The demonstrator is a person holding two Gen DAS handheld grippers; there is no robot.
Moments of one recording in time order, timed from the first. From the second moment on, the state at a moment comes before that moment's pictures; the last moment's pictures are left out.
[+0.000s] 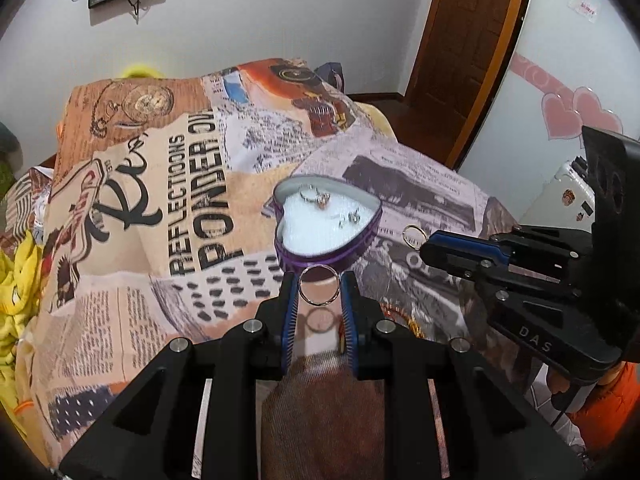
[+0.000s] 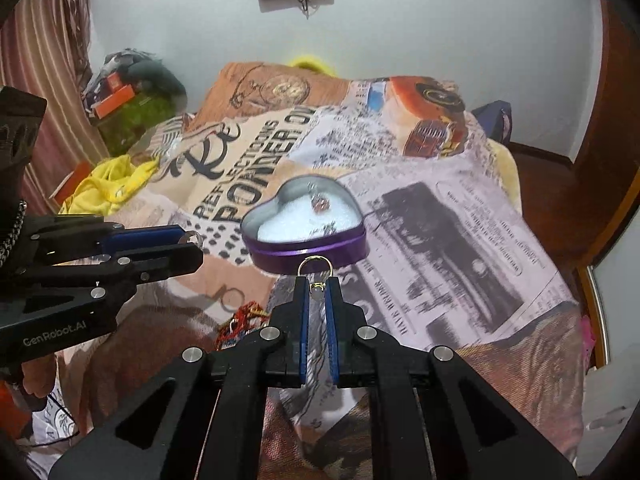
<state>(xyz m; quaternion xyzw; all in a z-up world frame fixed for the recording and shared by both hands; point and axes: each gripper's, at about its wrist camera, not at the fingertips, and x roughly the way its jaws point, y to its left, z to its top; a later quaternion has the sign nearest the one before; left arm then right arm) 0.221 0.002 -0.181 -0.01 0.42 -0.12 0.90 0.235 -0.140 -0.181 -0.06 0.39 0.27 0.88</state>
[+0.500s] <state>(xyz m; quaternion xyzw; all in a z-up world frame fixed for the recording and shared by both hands) 0.255 0.006 -0.177 -0.02 0.41 -0.12 0.90 0.261 -0.134 -0.172 -0.05 0.37 0.27 0.89</state>
